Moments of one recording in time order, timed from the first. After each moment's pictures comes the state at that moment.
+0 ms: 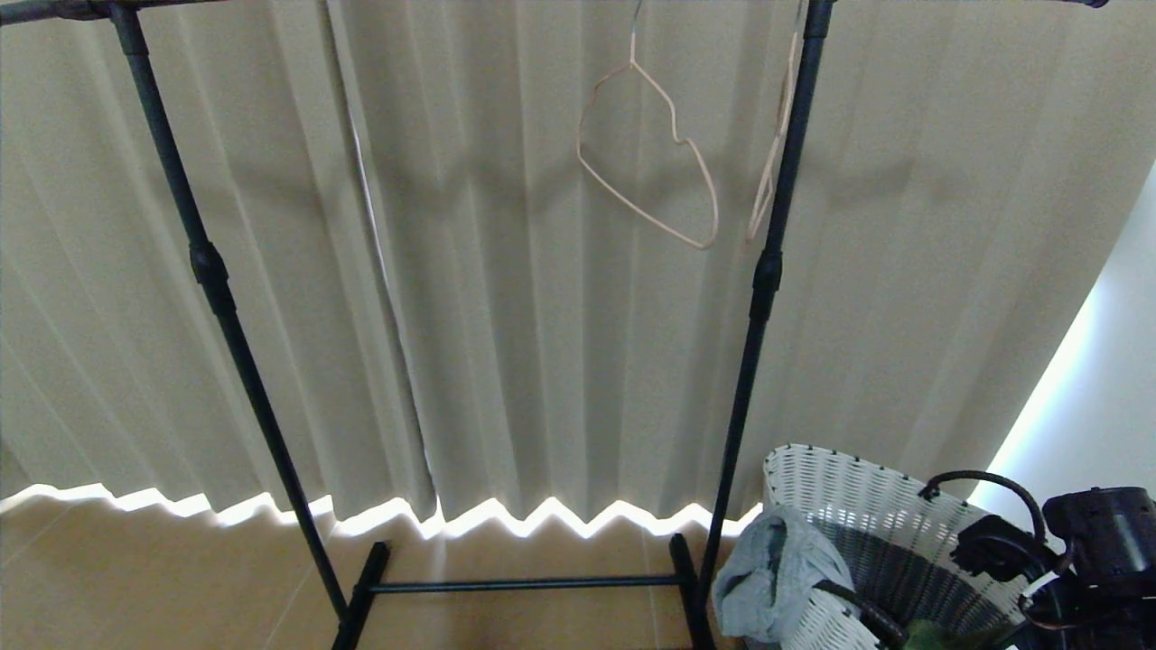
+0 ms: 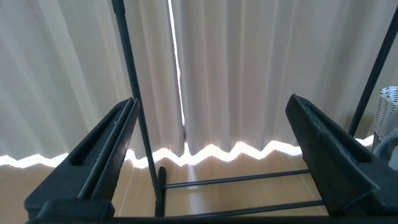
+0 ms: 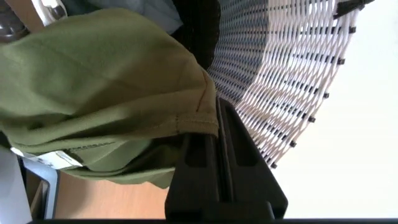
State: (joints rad) left arm 0.00 0.01 0.00 -0.09 -0.05 0.07; right arm -0.06 1.68 -0.23 -0.36 -0.27 -0.42
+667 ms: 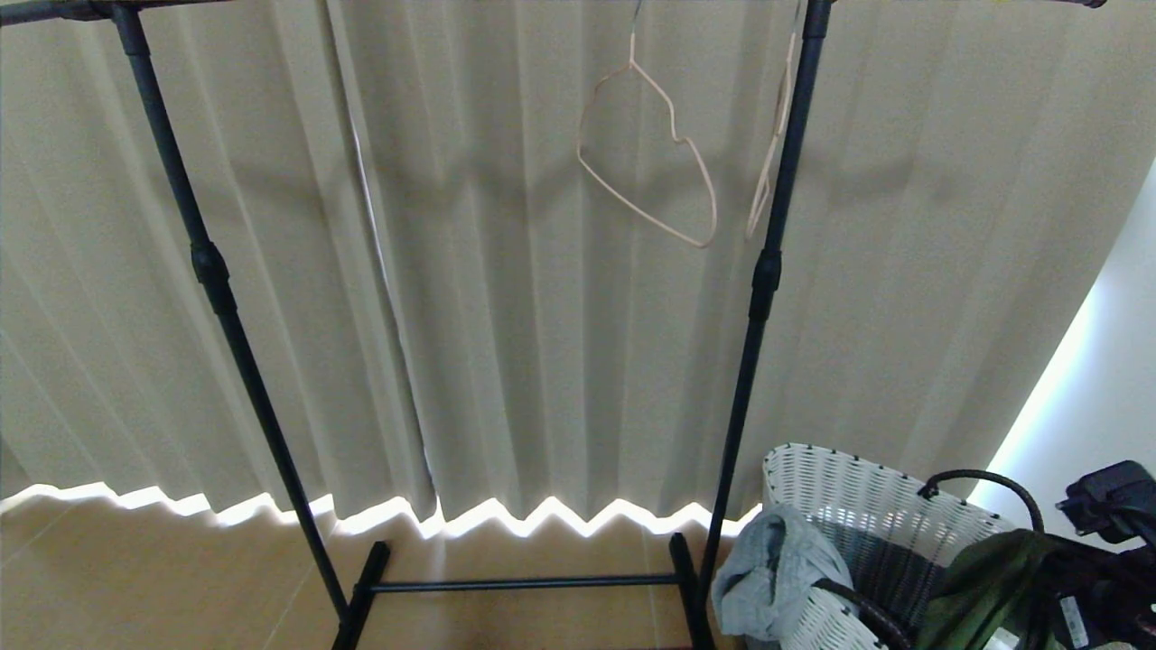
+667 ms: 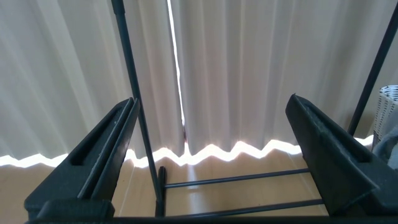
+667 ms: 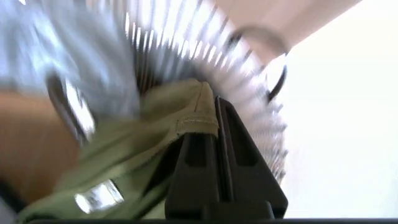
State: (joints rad) left arm 0.00 0.01 0.00 -0.09 -0.05 0.07; right arm -0.08 1.32 -0.05 -0.79 -0.11 -0.34
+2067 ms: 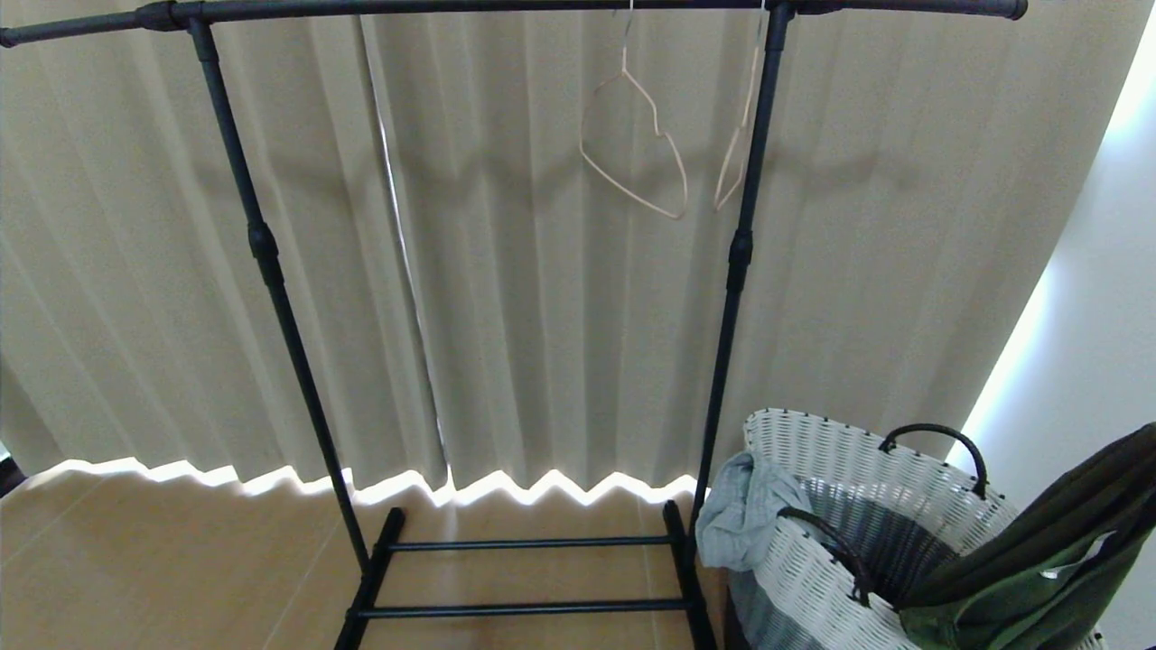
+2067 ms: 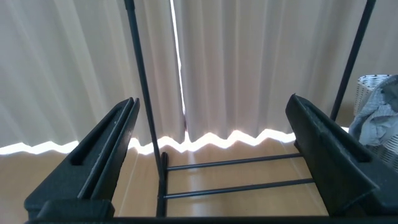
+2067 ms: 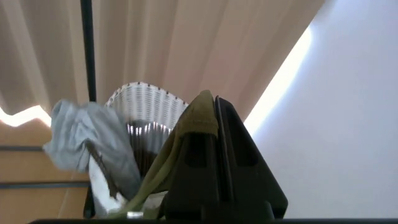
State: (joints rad) left arm 0.00 0.01 0.00 -0.09 -0.05 0.07; right arm -0.07 0.94 -0.24 -0.56 -0.10 -0.24
